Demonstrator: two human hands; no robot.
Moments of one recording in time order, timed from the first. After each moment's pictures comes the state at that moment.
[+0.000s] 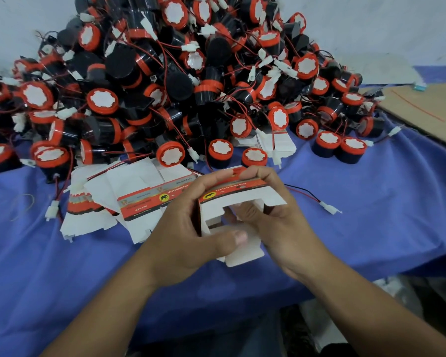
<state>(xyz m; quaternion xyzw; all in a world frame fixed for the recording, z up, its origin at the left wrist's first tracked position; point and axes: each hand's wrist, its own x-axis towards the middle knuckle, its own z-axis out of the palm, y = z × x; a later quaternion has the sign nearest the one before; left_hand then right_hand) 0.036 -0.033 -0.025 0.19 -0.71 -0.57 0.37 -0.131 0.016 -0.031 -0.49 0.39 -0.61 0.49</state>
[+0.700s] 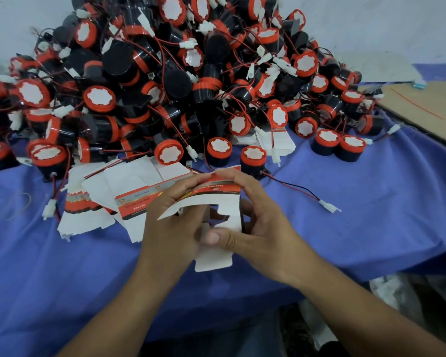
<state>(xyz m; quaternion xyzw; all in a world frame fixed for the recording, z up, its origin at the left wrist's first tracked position) 0.028 -0.032 -0.038 0.35 -0.69 -0.39 0.50 -0.122 0.016 -0.038 -0.60 0.42 -0.53 0.44</state>
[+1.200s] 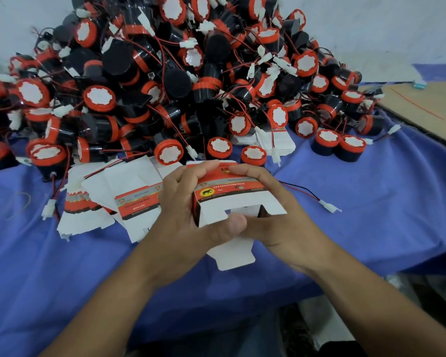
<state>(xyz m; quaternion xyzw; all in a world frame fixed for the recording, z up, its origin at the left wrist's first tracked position) 0.039 -0.033 -0.023 0.34 -0.76 -0.43 0.35 -0.139 0.016 -0.024 -0.51 0.41 -0.55 0.51</state>
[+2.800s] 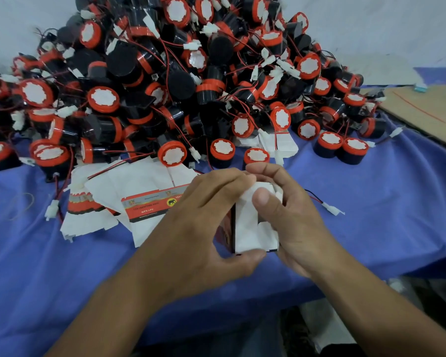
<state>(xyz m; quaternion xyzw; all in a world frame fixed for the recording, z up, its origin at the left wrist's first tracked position) 0.038 -0.027 -0.013 0.21 -0.91 -0.13 0.34 -0.133 0.018 -0.019 -0.46 0.45 -0.60 0.48</state>
